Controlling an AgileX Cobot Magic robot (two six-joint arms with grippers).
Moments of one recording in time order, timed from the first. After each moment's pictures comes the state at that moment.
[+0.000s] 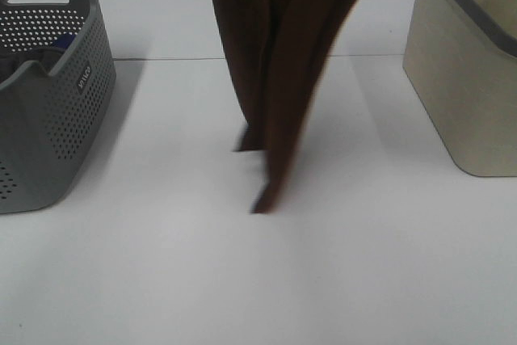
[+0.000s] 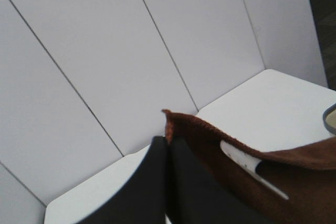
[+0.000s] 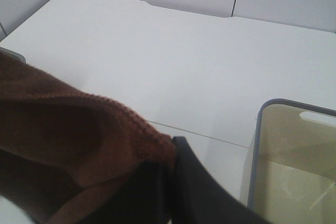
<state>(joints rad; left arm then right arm) -0.84 1.80 -2.41 0.75 0.92 -0.15 0.31 1.46 -1.95 0.00 1.02 -0.04</state>
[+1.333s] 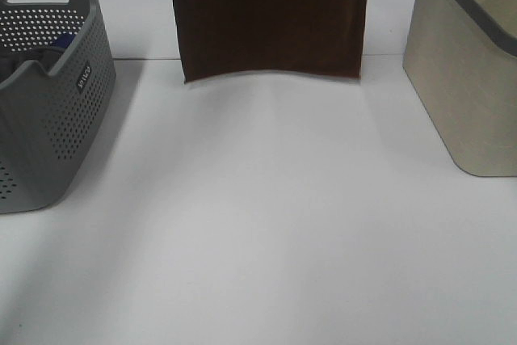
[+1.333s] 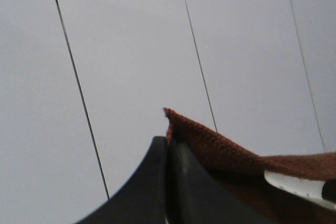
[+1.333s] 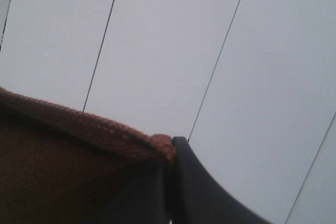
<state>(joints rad) -0.33 2.13 -2.47 0.55 0.06 -0.28 0.32 1.78 -1.96 -0.33 0.03 -0.04</state>
